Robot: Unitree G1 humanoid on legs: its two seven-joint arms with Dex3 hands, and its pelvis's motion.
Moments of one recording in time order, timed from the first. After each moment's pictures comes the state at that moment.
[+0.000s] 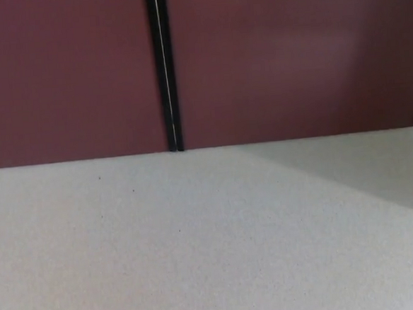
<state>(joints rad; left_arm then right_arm) -0.04 0.38 0.28 1.29 0.04 -0.16 -0.09 -0.01 -0.24 -0.23 1.29 -0.13 -0.17 -0.16</state>
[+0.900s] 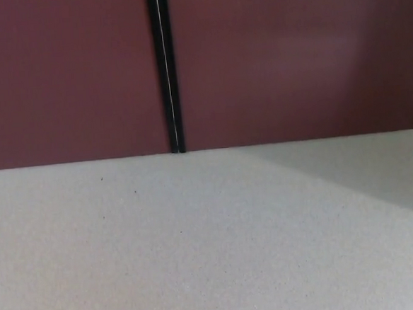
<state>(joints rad) -0.04 0.41 0.22 1.31 0.03 -0.18 -0.10 -0.05 -0.23 -0.21 1.33 -0.12 -0.17 -0.18</state>
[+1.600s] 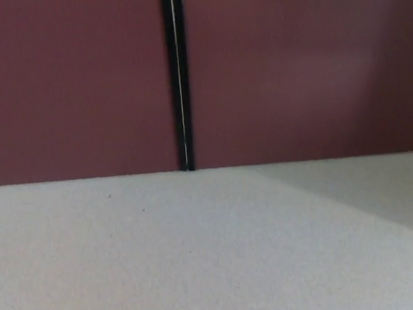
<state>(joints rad) -0.03 0.44 0.18 1.32 0.04 -0.17 -0.11 -0.04 -0.22 -0.17 1.34 -0.11 -0.16 -0.17</state>
